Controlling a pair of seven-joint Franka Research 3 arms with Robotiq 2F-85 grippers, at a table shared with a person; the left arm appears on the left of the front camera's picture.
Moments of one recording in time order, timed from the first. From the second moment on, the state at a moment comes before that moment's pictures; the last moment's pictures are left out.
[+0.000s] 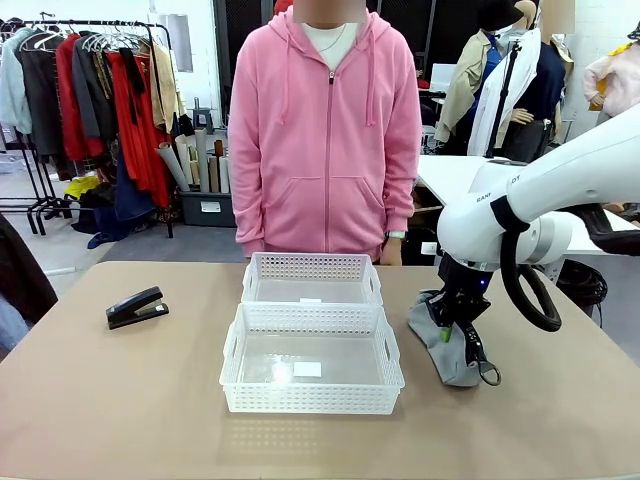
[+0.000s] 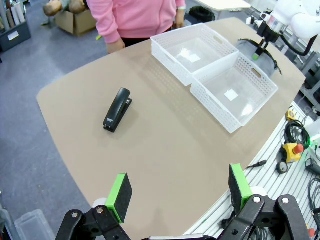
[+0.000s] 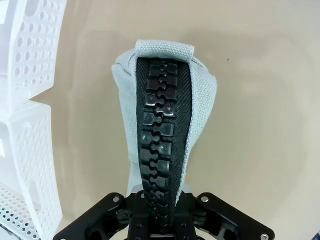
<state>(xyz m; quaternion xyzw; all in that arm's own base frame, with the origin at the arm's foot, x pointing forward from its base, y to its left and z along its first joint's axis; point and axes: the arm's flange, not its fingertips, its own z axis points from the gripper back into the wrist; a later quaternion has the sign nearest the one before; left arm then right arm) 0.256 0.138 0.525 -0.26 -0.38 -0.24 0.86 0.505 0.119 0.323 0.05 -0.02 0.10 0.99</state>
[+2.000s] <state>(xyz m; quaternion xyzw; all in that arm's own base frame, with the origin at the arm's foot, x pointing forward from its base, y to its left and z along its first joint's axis) 0.257 0.139 0.525 -0.26 -0.38 -0.24 0.86 0.381 0.131 0.551 -0.02 0.00 0.35 0.94</state>
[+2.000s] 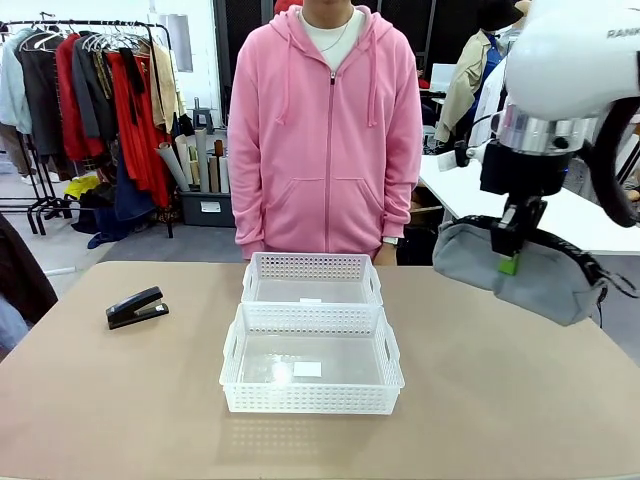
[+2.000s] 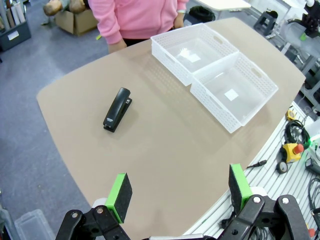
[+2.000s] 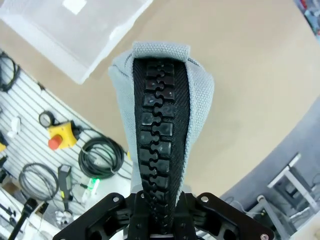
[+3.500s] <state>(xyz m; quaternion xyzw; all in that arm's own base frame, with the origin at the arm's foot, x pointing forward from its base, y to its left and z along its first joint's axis) 0.257 0.139 0.525 -0.26 -0.38 -0.24 0.86 0.371 0.092 0.558 -0.01 0.02 0.36 0.93</state>
